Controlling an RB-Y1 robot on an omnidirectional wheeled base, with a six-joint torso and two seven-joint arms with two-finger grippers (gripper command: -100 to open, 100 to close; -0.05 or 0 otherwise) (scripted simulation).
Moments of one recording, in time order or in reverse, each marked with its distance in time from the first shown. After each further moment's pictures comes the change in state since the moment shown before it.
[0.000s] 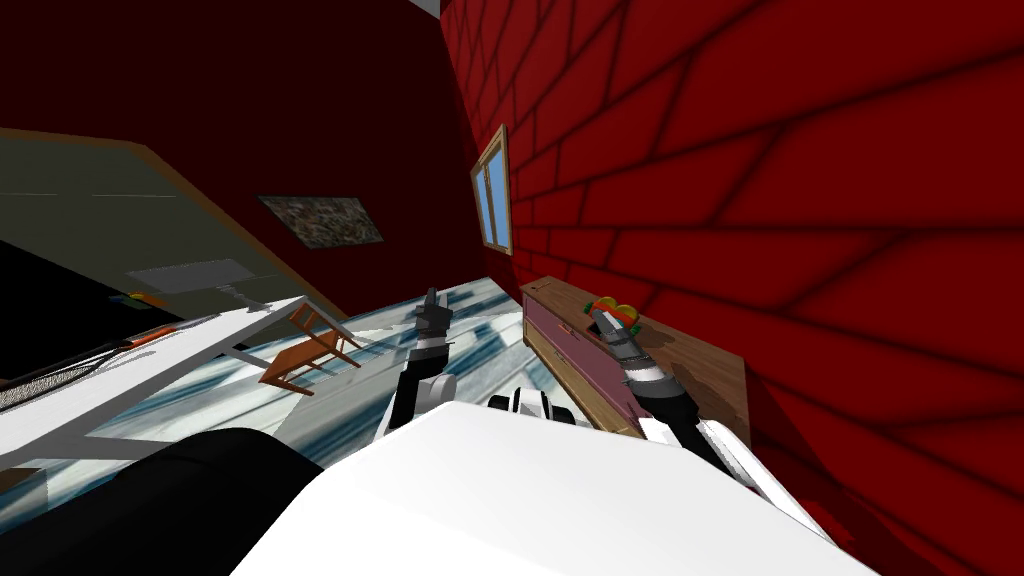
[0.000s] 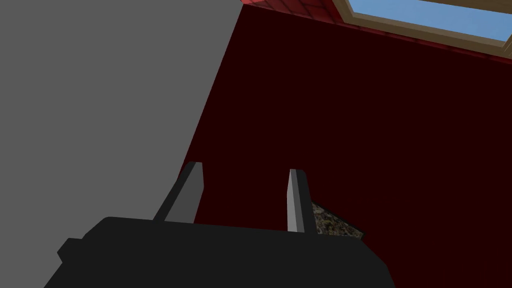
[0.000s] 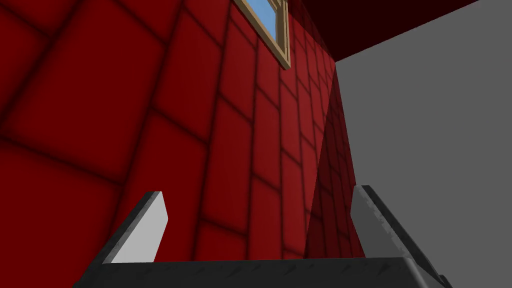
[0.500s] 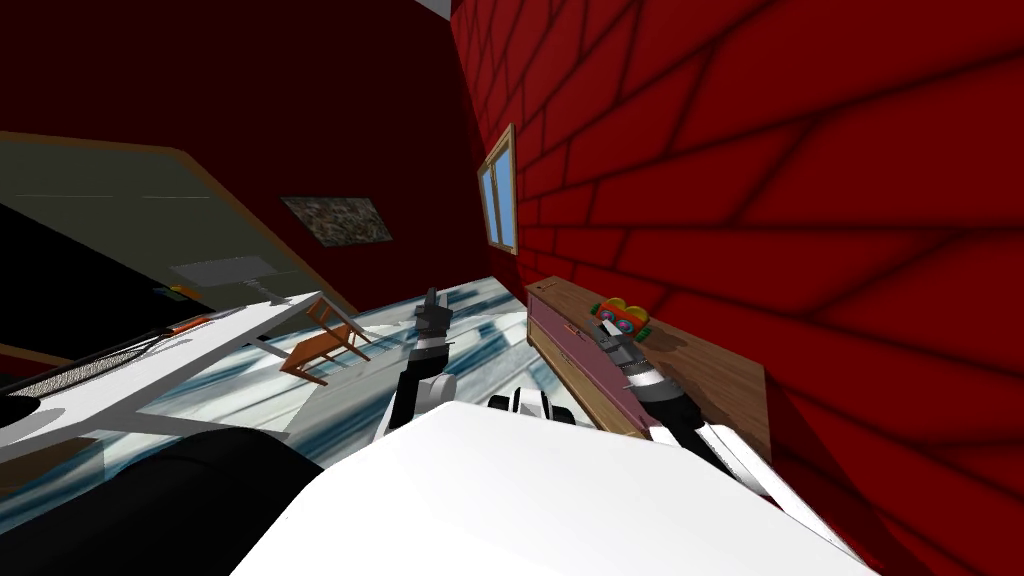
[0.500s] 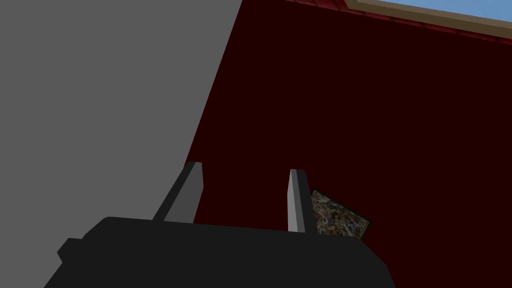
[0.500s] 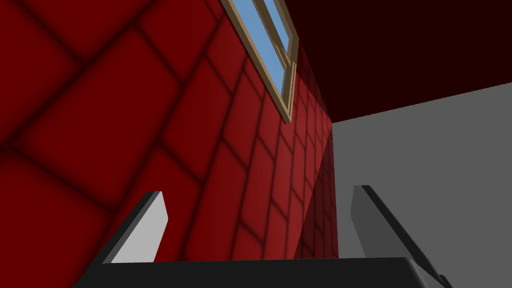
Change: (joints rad) left arm 0.000 0.000 0.000 0.000 0.000 0.000 0.000; right arm 0.017 -0.073 -0.014 0.045 0.127 0.048 0.025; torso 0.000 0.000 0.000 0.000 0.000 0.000
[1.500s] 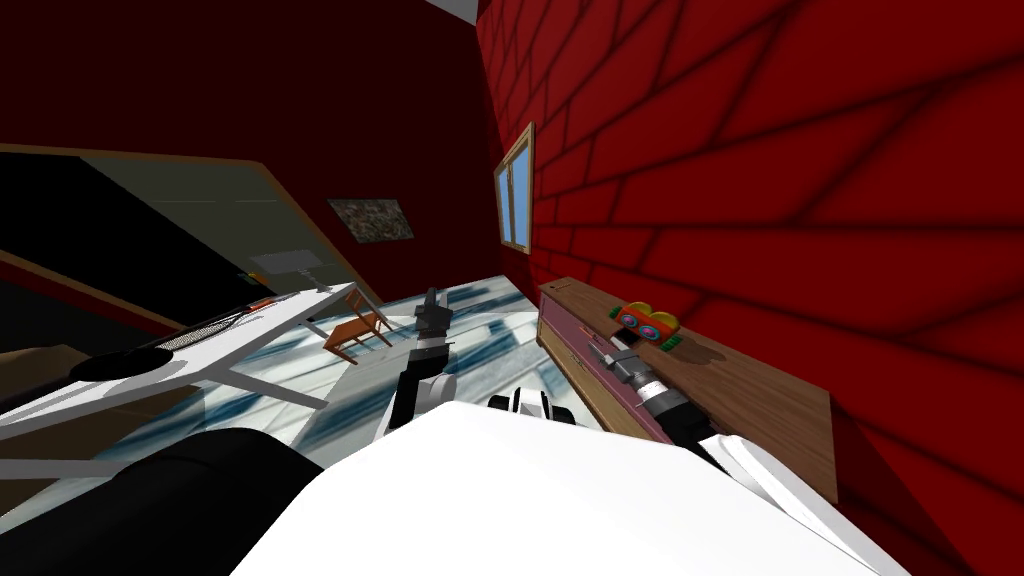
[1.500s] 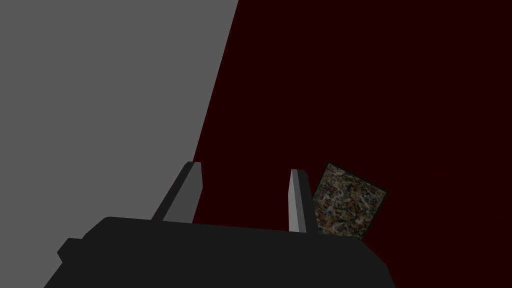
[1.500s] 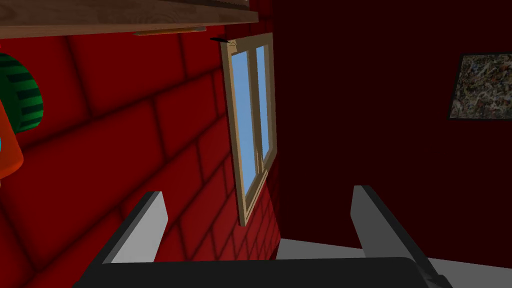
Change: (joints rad) left arm 0.000 0.000 0.000 0.000 0.000 0.000 0.000; right arm 0.034 -0.144 -0.006 0.114 0.283 0.108 0.070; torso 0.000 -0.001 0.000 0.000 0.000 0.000
